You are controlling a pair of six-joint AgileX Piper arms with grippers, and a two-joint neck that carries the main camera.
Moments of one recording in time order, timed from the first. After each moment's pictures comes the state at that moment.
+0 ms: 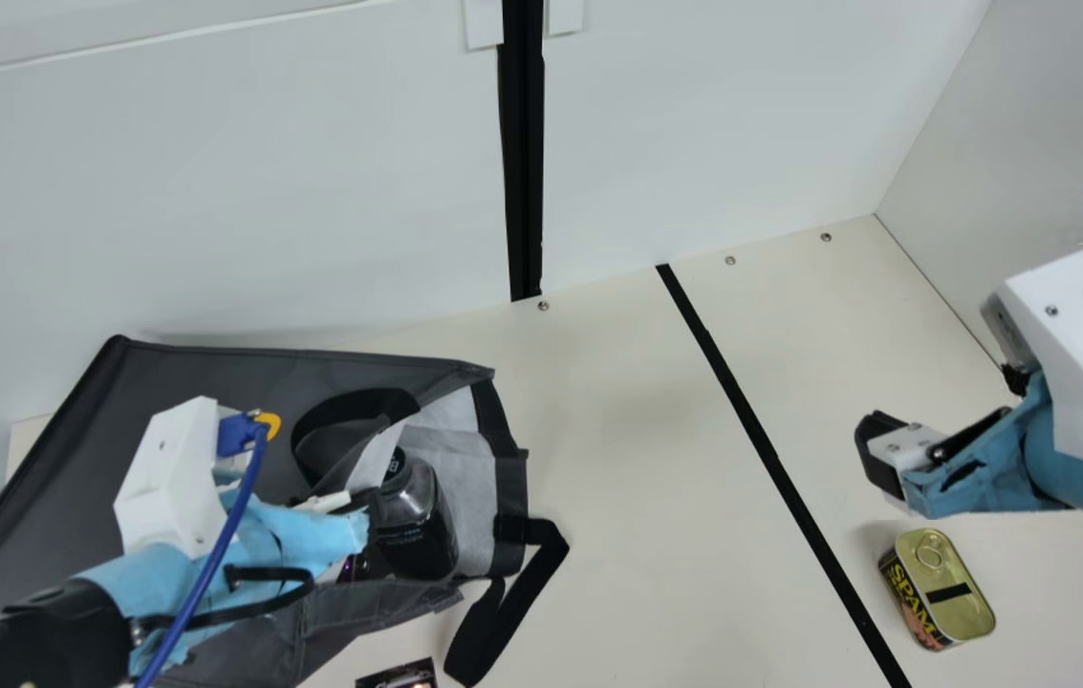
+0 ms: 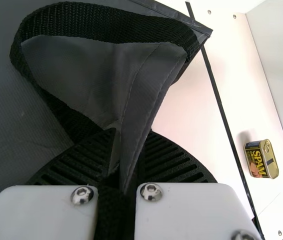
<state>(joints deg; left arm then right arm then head) -32.6 84.9 -71.0 -27.1 39.4 -8.8 -32.3 55.9 -74.7 10.9 70.0 -32.8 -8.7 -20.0</state>
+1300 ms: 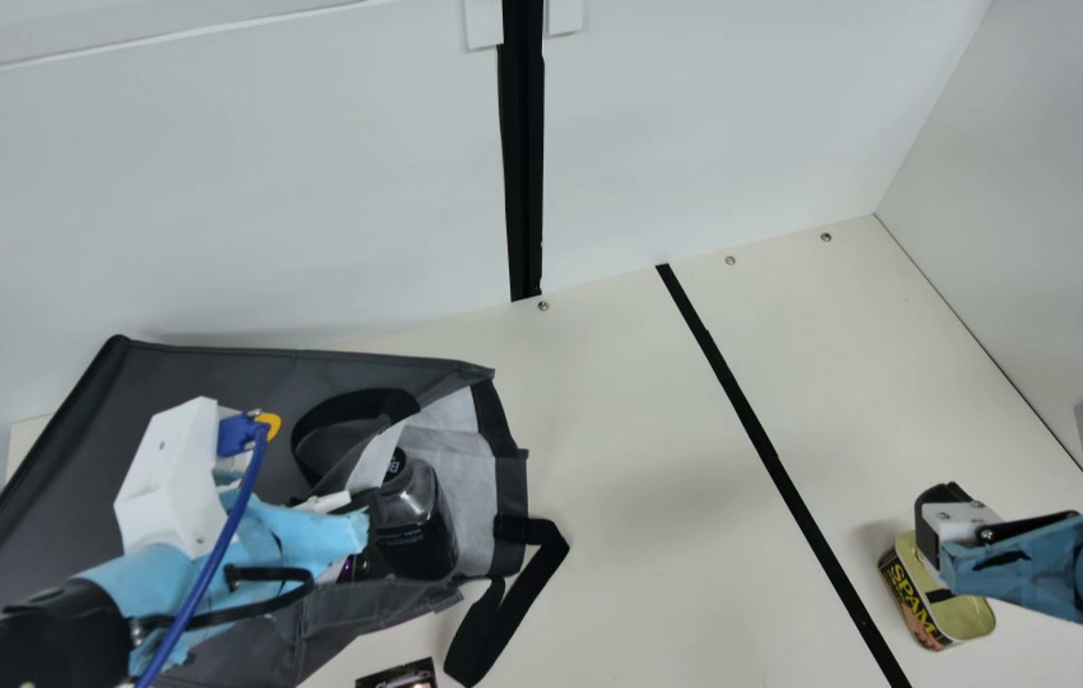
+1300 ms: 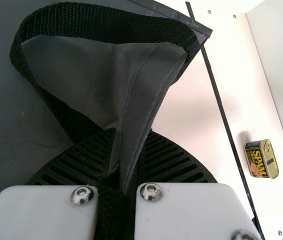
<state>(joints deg) -32.6 84.9 -71.0 -27.1 39.4 -8.8 -30.8 45.1 -66.2 -3.1 69.9 -13.8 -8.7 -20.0</state>
